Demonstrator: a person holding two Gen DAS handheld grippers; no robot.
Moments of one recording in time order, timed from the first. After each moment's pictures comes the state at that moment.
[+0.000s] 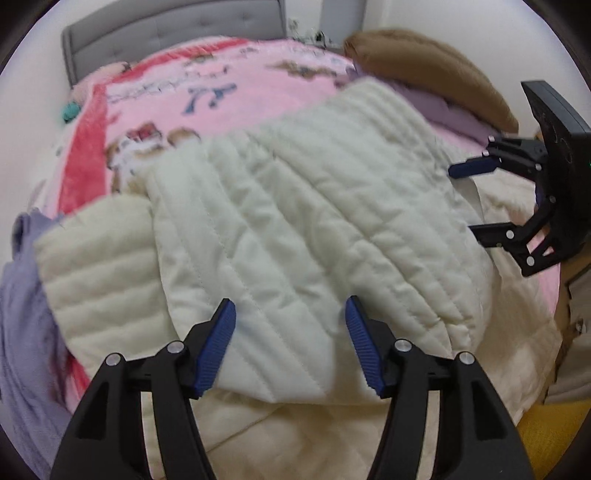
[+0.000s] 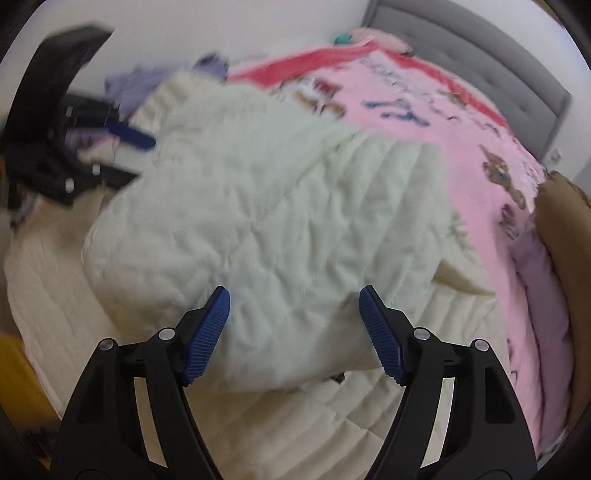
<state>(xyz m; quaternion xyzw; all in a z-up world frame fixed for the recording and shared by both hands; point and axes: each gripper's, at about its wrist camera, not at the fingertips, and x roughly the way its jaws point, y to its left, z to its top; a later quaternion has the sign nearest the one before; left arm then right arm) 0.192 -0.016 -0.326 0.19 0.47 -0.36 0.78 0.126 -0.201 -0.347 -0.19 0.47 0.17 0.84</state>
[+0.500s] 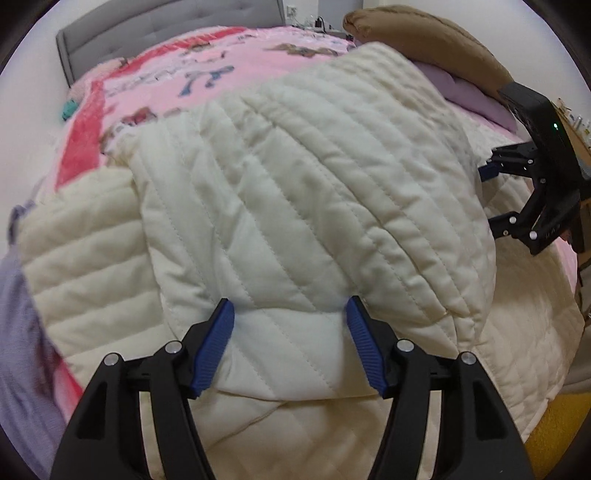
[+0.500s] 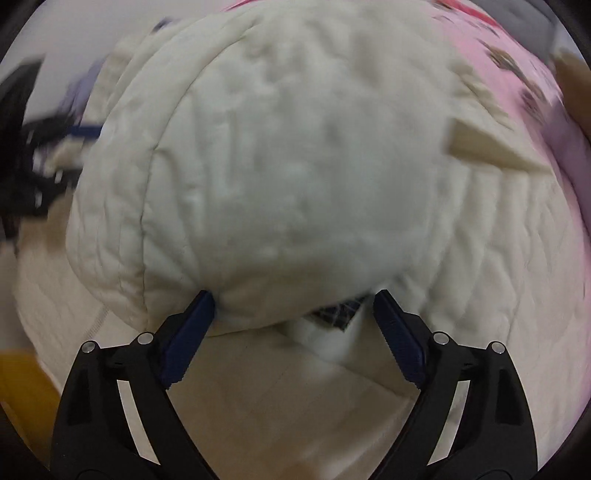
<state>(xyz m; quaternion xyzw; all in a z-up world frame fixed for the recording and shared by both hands) 0.183 -0.020 -0.346 0.21 0.47 -0.34 0.79 0.141 -0.254 -0.390 -0.04 0.56 0.13 0.82</state>
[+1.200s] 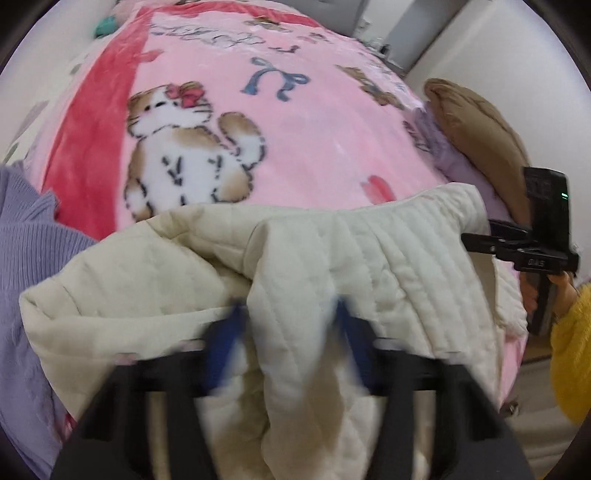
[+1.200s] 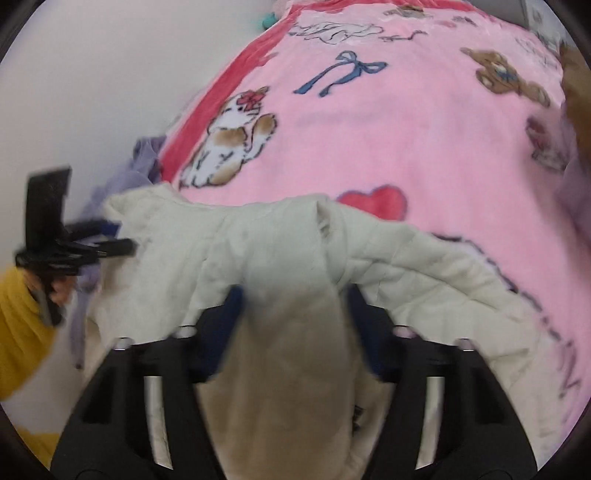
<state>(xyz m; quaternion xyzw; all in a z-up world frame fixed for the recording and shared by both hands) 0.336 -0.007 -0.327 0.01 0.56 -0.32 0.76 0.274 -0.304 -0.339 0.12 0.51 0.17 0.84</state>
